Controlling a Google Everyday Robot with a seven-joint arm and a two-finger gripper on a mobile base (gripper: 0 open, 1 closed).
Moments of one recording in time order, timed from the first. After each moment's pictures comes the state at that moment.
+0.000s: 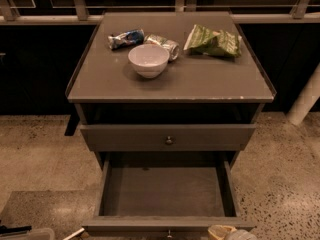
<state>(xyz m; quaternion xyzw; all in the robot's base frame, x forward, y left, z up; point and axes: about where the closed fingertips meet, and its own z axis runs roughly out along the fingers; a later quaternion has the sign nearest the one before) 0.347 -0.205 0.427 -0.19 0.91 0.14 0.34</state>
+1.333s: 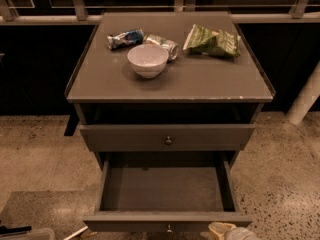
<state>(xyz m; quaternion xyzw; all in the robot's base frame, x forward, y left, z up) 0.361 -0.212 0.413 -0.17 0.91 0.15 0.35</state>
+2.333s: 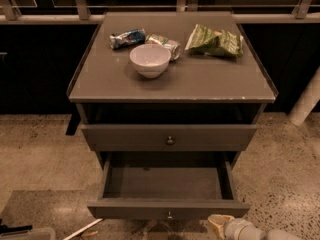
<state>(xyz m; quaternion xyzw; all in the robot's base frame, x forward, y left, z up) 0.387 -0.215 0.409 -0.18 0.91 0.15 0.35</state>
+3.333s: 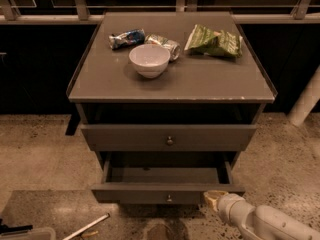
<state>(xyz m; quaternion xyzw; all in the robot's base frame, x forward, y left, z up) 0.479 -0.213 0.431 -0.18 0.89 0.12 0.41</state>
